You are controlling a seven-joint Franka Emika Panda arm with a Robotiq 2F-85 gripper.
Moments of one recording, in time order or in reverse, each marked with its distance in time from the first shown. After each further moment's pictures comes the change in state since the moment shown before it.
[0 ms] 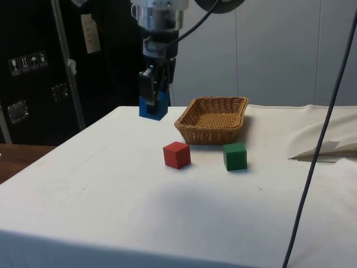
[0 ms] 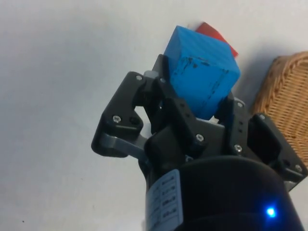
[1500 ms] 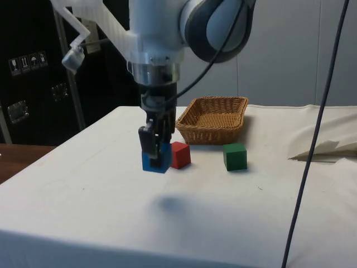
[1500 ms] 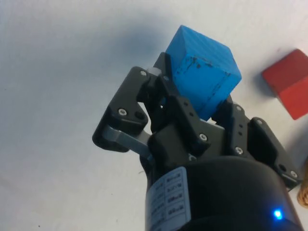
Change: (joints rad) arm 0.014 0.239 0.091 0.047 -0.005 0.081 0.096
